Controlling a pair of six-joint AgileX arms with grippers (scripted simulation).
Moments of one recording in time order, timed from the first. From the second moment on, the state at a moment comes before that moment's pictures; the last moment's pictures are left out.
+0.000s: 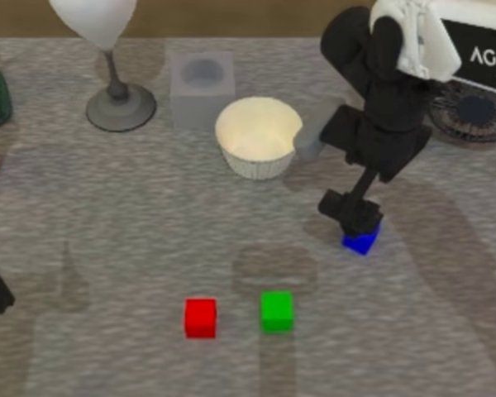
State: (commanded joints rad) left arm 0.02 0.00 0.00 0.00 0.00 0.00; right arm 0.48 2.16 1.73 -1.14 0.00 -0.52
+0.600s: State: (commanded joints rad) left arm 0.02 0.00 0.00 0.00 0.00 0.00; right arm 0.48 2.22 1.63 -0.97 0.00 -0.52
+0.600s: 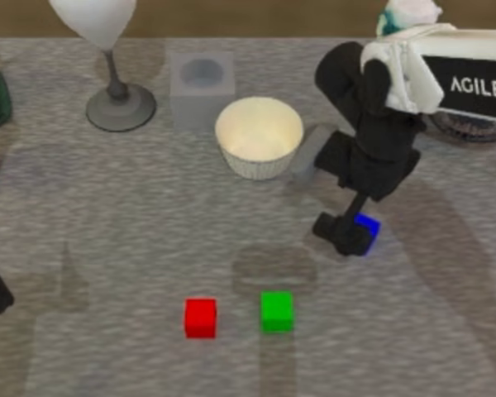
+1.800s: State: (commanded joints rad) left arm 0.02 0.00 0.00 0.00 0.00 0.00; right arm 0.49 2.26 1.56 -0.87 0.00 -0.52
